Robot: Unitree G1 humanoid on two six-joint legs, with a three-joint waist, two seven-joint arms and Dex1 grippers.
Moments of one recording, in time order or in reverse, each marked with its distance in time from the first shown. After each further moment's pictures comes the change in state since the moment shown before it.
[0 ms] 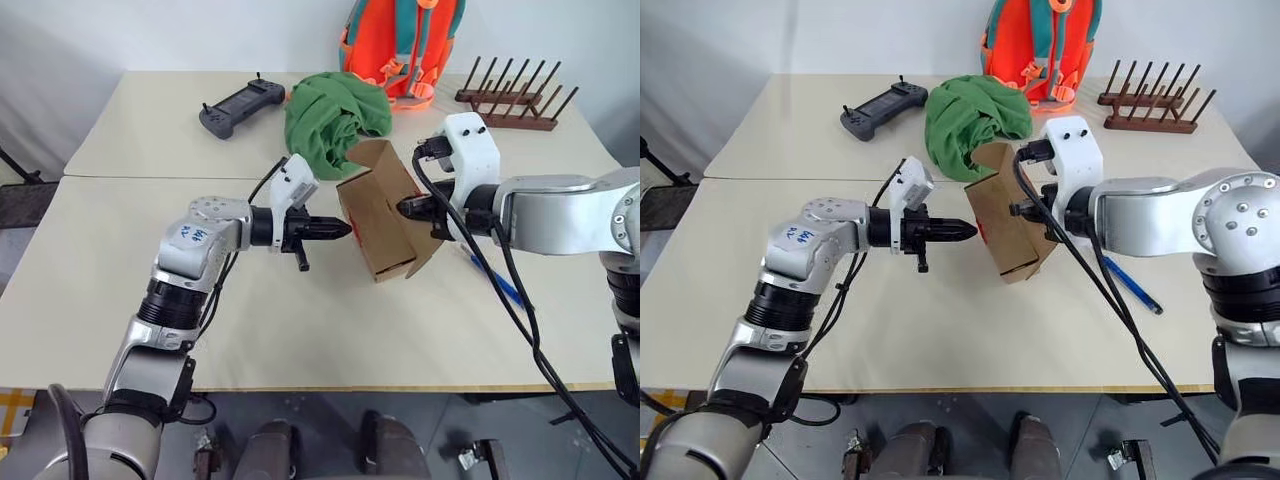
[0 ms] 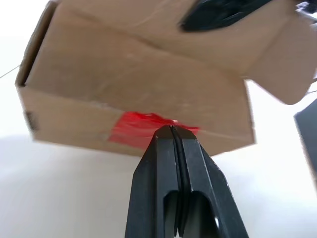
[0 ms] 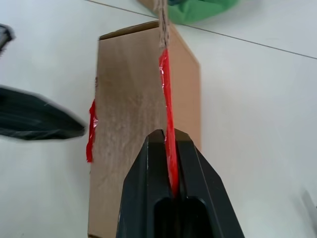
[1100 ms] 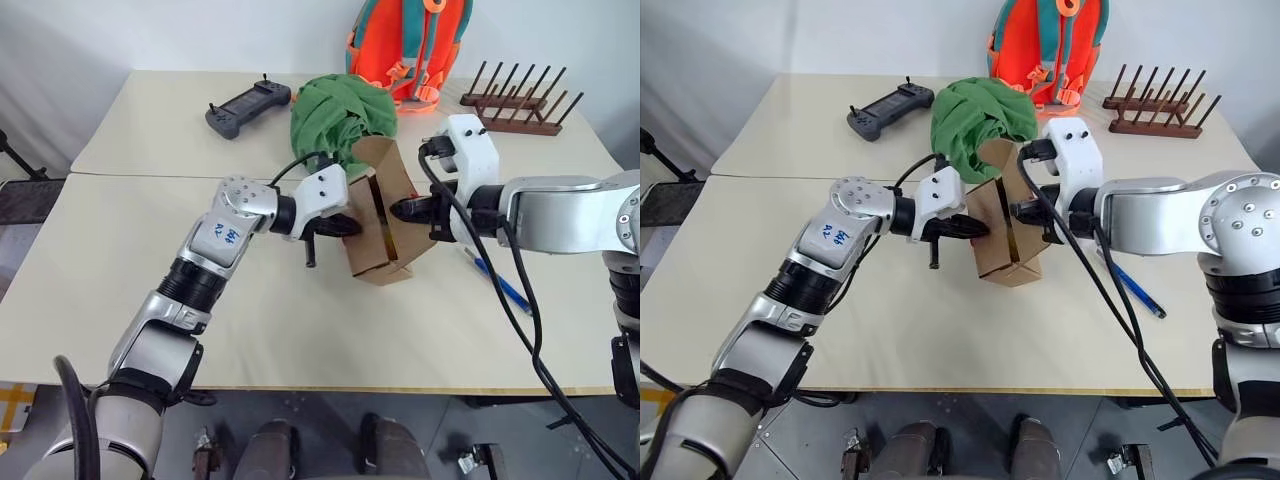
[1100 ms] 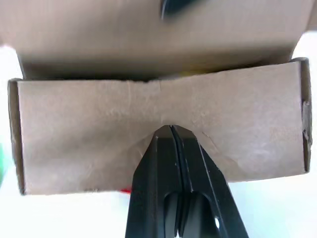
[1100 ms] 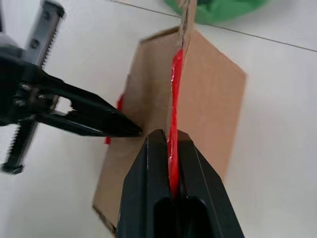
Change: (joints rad) left arm -0.096 0.005 -0.203 0.237 0.275 -0.454 -0.057; right arm 0.031 -0.014 -0.077 0.028 0.005 0.038 0.147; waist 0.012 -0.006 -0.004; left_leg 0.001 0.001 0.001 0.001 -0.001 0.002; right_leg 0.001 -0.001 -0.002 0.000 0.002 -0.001
